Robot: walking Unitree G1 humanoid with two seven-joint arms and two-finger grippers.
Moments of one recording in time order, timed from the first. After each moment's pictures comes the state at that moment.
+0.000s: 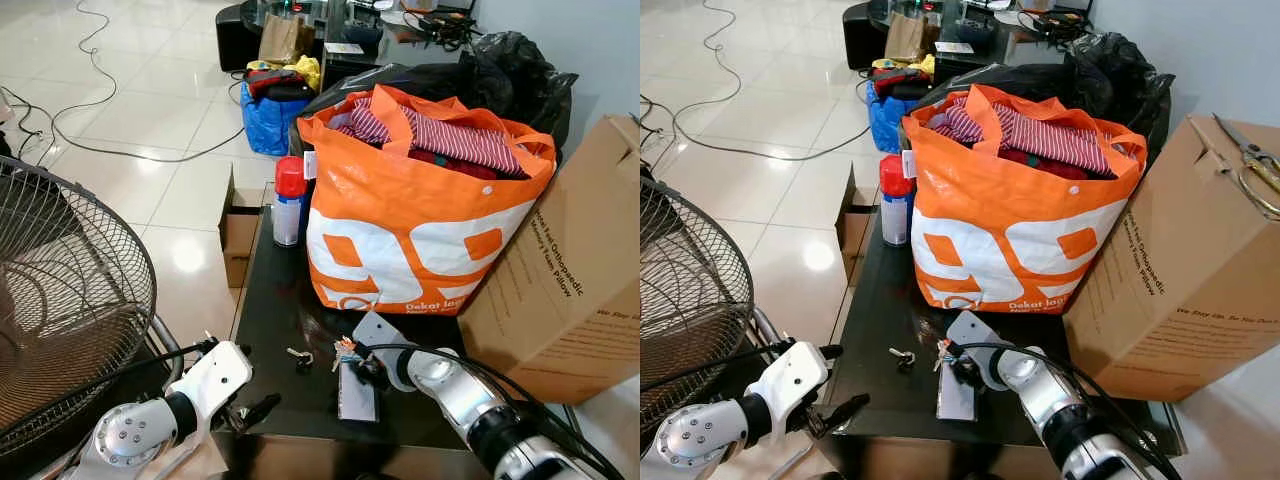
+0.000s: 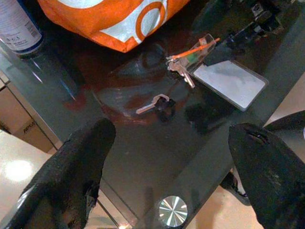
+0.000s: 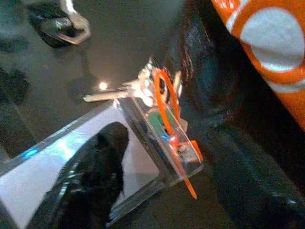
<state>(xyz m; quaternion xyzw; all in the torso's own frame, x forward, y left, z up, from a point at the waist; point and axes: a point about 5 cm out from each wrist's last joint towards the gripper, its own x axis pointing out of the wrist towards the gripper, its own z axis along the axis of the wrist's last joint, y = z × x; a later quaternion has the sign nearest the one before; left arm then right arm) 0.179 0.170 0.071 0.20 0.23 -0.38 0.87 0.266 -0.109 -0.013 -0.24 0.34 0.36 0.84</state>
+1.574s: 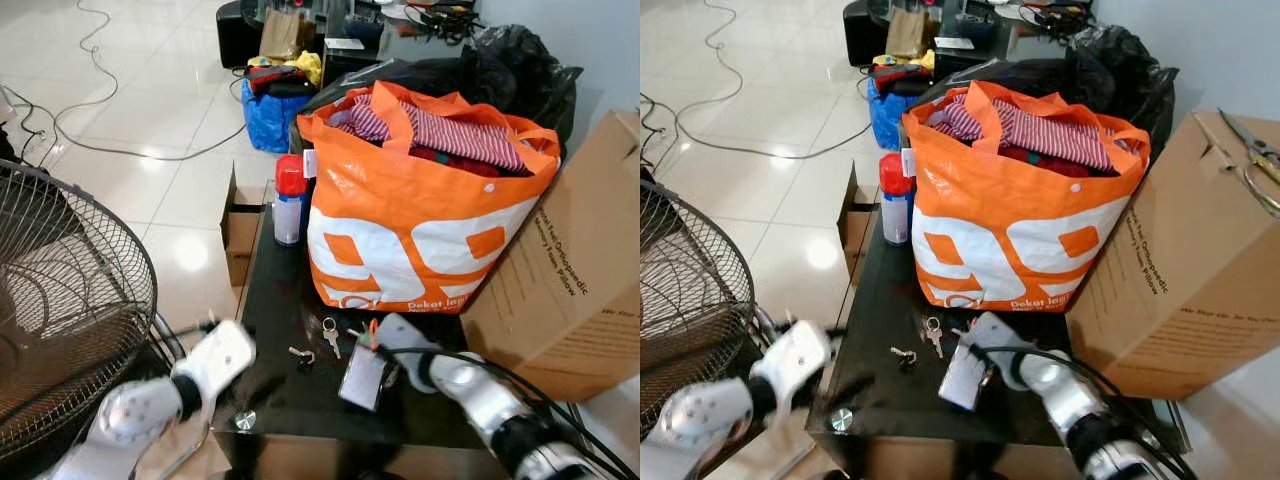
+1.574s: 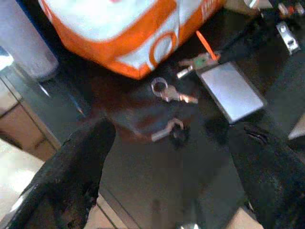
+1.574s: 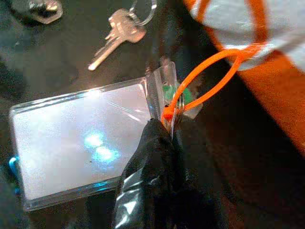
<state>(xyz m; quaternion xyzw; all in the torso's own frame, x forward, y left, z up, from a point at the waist) 0.199 0.164 0.088 0.20 0.19 -0.37 0.89 0.263 -0.142 -0.009 -0.24 0.30 0.35 0.85</state>
